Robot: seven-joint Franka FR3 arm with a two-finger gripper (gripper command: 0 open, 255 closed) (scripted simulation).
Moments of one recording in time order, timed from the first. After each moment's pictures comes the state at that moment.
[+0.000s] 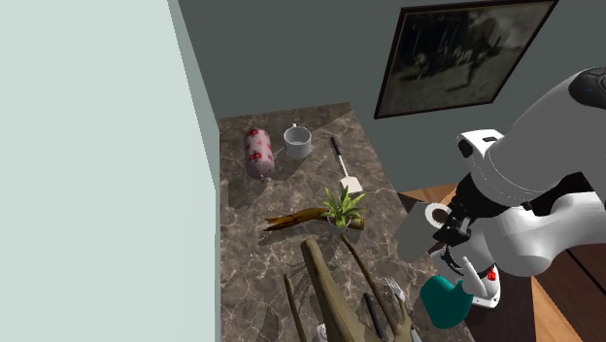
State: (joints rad) arm 0.28 -1.19 0.28 -2.53 0.15 1.42 0.56
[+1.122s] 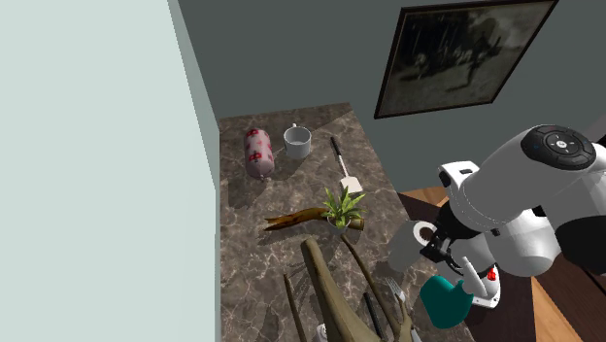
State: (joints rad) arm 0.32 -1.28 0.33 -2.76 0.20 1.55 0.57
